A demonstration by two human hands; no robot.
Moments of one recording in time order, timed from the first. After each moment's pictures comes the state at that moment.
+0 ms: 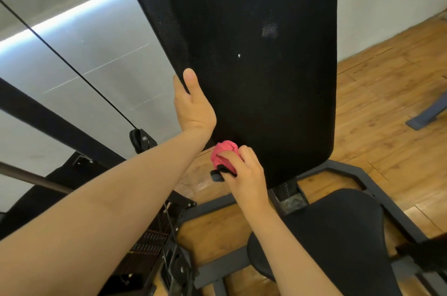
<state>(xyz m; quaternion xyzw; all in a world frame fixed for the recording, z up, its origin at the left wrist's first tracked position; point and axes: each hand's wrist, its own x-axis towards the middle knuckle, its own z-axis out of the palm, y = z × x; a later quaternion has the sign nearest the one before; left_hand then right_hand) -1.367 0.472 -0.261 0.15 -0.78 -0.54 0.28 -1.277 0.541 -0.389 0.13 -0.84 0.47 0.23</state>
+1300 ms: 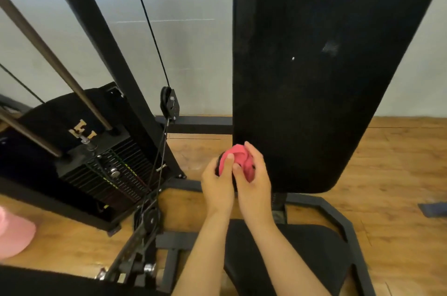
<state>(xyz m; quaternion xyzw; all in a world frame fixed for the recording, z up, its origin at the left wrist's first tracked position) -1.221 0.522 -0.353 0.32 -0.65 -0.65 0.23 -1.236 0.586 -0.354 0.09 -0.71 0.69 -0.07</state>
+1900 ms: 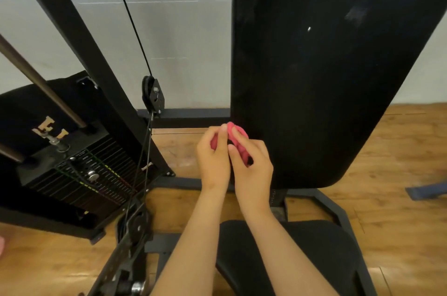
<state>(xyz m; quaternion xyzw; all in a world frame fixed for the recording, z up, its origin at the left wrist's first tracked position) -1.272 0.489 -0.374 0.21 -0.69 -0.63 0.30 -1.262 0.559 -0.373 0.10 -0.73 0.67 0.05</state>
